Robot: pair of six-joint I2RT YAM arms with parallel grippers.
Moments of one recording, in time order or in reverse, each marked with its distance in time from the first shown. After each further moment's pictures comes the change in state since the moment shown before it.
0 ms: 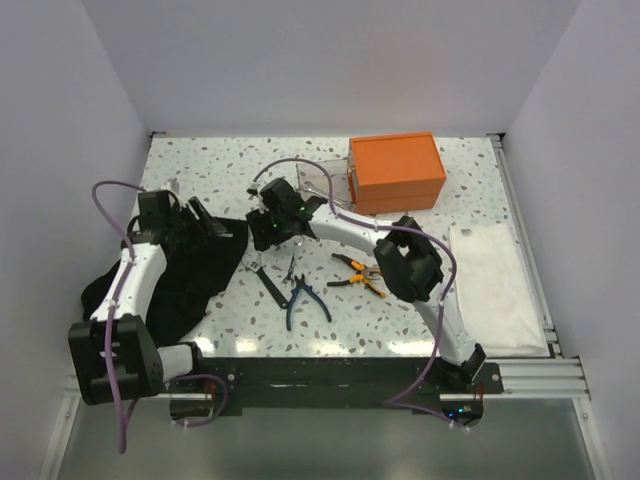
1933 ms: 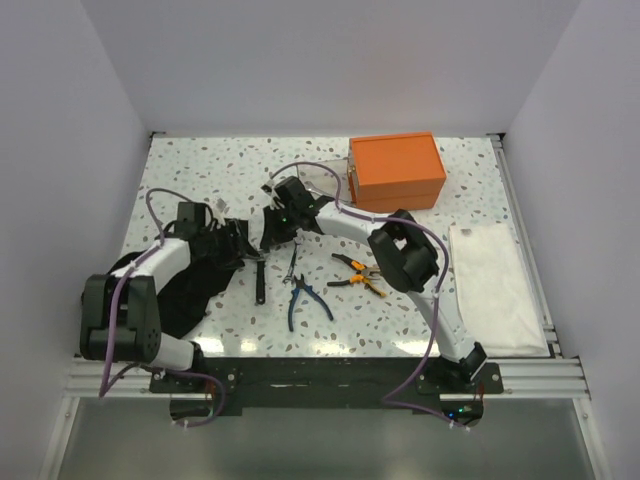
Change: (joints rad) left arm -0.166 0.194 -0.087 0.088 0.183 0.045; right arm -0.082 0.103 -0.018 0.119 -0.221 0.183
